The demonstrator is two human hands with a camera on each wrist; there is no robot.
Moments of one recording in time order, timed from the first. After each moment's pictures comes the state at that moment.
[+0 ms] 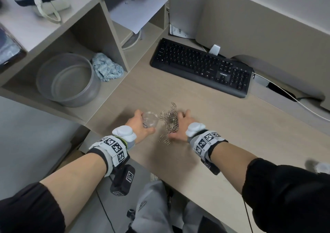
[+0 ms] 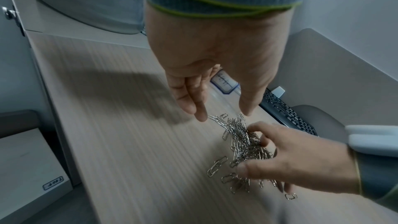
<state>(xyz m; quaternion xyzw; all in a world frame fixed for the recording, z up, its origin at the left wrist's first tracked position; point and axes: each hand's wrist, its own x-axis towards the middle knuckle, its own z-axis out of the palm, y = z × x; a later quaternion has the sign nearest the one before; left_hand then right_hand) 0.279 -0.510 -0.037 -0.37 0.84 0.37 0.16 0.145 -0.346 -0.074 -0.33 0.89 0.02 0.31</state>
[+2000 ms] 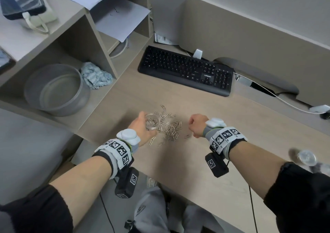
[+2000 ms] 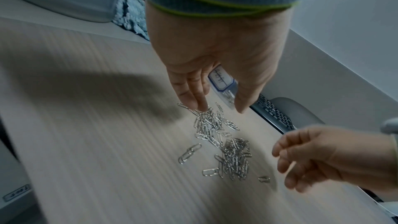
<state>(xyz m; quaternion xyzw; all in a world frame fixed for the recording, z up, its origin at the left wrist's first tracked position) 0.266 -0.479 -0.027 -0.29 0.86 0.40 0.12 0.113 -0.292 -0.037 -0.15 0.90 -0.11 0.39</state>
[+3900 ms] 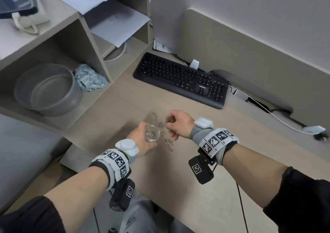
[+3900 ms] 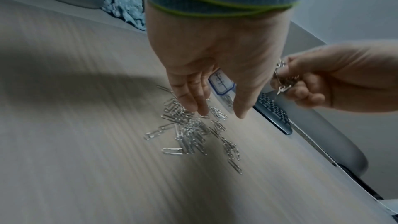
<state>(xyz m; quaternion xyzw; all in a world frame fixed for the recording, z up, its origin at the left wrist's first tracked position) 0.244 -0.433 -0.036 -0.30 0.86 0.39 0.13 0.098 -0.310 0.008 -0.23 0.82 -0.31 0.42</state>
